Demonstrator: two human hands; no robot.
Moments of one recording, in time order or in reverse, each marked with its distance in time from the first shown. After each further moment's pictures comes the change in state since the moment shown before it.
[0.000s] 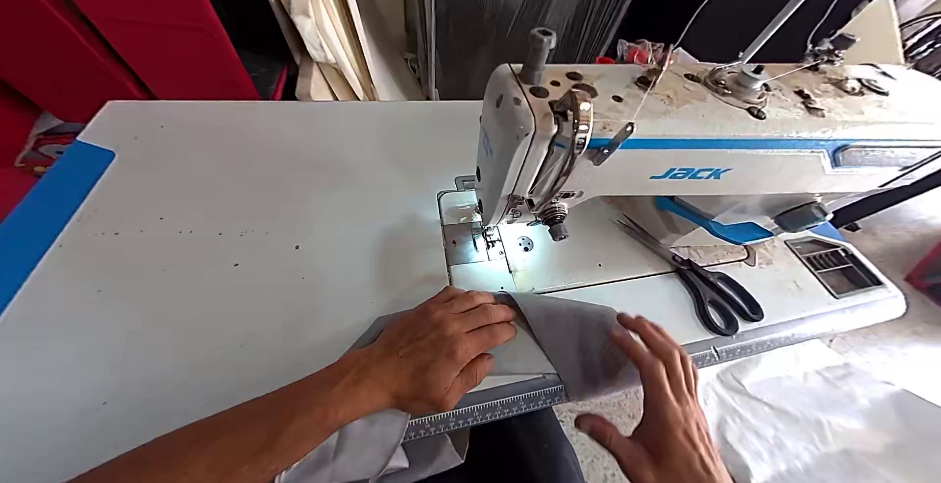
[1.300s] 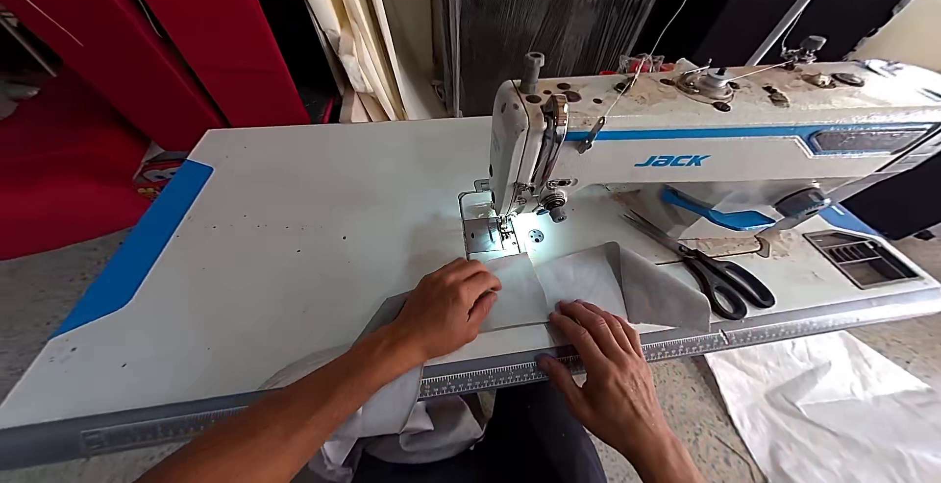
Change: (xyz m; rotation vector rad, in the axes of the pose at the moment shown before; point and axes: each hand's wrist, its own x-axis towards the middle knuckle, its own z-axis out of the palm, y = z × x) left_hand 0.001 0.009 -0.003 0.110 0.273 -0.301; right_hand 0.009 -0.029 0.048 -0.044 0.076 -0.151
